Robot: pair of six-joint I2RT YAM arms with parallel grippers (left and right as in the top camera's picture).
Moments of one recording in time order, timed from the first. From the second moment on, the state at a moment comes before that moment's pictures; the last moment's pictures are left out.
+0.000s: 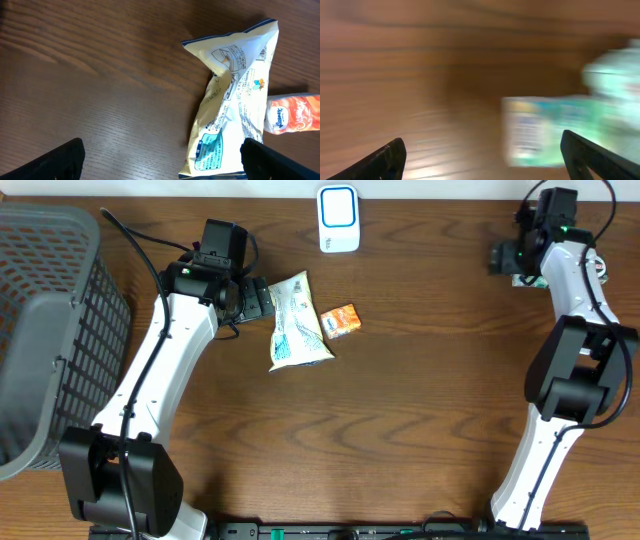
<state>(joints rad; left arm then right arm) -0.21 1.71 1.48 -0.95 -0.11 -0.46 -0.19 2.35 1.99 -0.73 -0.04 -0.11</state>
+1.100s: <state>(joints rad) -0.21 1.71 1.48 -0.95 -0.11 -0.46 0.40 2.35 1.99 -0.82 -0.35 -0.24</state>
